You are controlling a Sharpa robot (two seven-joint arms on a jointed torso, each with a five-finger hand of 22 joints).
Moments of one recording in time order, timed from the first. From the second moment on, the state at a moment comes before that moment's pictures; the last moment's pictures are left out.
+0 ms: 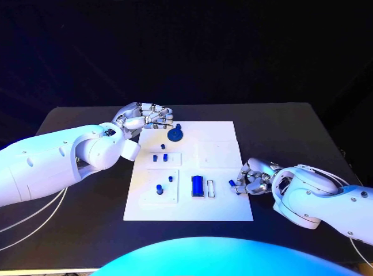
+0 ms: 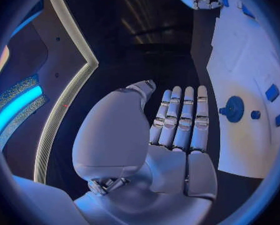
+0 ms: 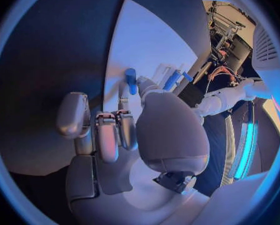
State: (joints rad) left arm 1.07 -0.88 0.00 1.45 -0.13 -0.12 0.31; left_hand 1.44 -0.19 0.42 0.29 0.22 0.89 0.22 0.23 0.22 1.09 0.17 0.07 0.07 0.93 0.15 0.15 0.37 0.17 0.91 0.27 0.08 0.10; right arm 1.04 -0.95 -0.19 1.78 -1.32 -0.31 -0.53; right_hand 1.27 -0.17 0.16 0.29 0.26 1.04 0.07 0.39 0.56 1.47 0.00 1.46 1.31 1.47 -0.06 1.55 1.31 0.10 1.41 0.05 1.09 1.30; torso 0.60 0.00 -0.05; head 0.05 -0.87
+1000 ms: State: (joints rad) left arm 1.07 -0.88 0.00 1.46 -0.13 -0.12 0.31; left_hand 1.43 -0.19 0.42 0.29 0.22 0.89 0.22 0.23 0.22 1.09 0.17 0.07 0.07 0.93 0.15 0.15 0.37 0.17 0.91 0.27 0.08 0.10; right arm 1.03 -0.92 -0.19 1.80 -1.44 -0.30 -0.57; right_hand 1.40 -0.18 0.35 0.34 0.27 1.01 0.07 0.41 0.61 1.47 -0.01 1.45 1.31 1.47 -0.07 1.55 1.31 0.10 1.42 0.04 1.08 1.31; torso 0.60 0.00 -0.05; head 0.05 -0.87
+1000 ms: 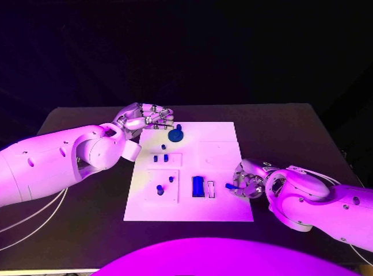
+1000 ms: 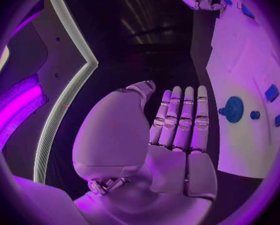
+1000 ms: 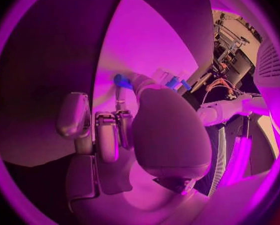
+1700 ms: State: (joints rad) left arm 1.07 -0.88 0.00 1.45 -0.13 -0.12 0.31; left_hand 1.43 -0.19 0.42 0.29 0.22 0.89 0.22 0.23 0.22 1.09 0.17 0.07 0.07 0.93 0.15 0.15 0.37 0.17 0.91 0.27 0.08 0.10; right arm 1.07 -0.88 -0.20 1.83 -1.09 -0.39 -0.55; right_hand 1.21 -0.18 0.57 0.17 0.26 0.99 0.08 0.43 0.58 1.47 -0.01 1.45 1.31 1.46 -0.07 1.55 1.31 0.10 1.42 0.04 1.07 1.31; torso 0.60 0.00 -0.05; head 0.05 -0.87
